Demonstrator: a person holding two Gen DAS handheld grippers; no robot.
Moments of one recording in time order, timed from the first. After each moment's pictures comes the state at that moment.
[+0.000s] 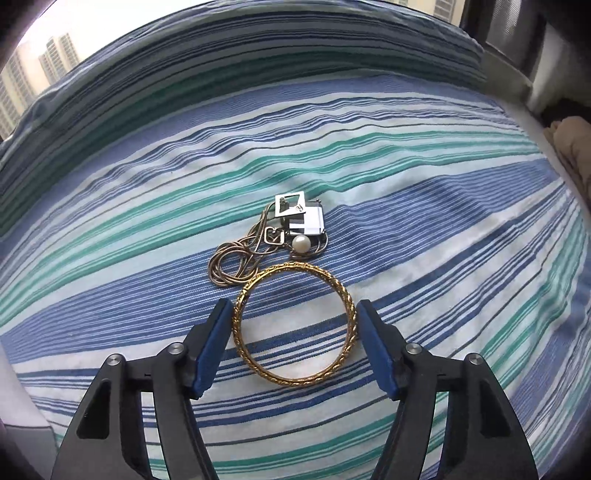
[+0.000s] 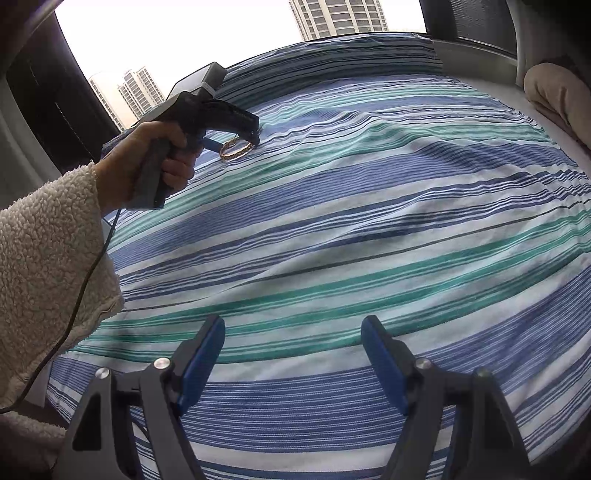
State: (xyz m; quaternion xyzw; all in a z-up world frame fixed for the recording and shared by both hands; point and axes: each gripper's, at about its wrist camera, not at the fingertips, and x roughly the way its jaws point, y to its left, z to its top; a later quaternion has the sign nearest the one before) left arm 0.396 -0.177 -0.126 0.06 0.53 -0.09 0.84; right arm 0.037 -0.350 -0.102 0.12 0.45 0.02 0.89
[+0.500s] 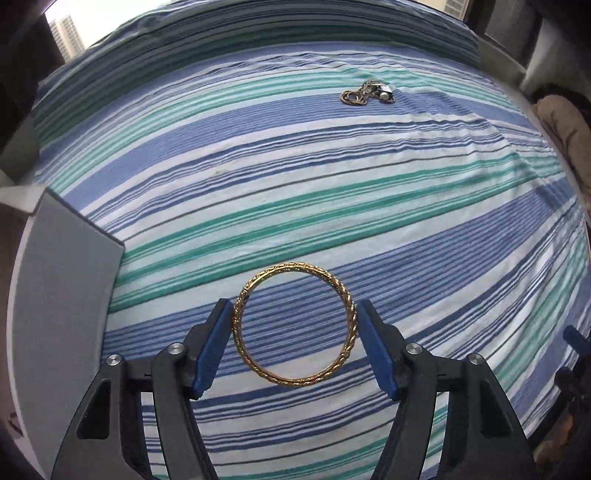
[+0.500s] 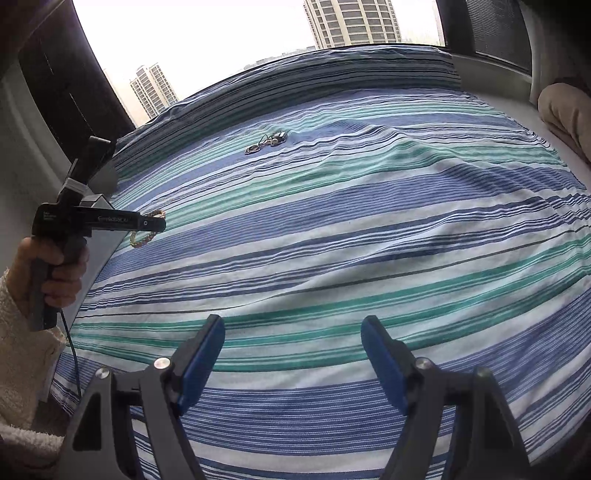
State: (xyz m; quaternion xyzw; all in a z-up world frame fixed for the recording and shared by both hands) left arm 0.224 -0.026 -0.112 0.05 0.57 -0.07 0.82; right arm 0.047 -0.324 -0.087 0.10 0.44 0.04 0.89
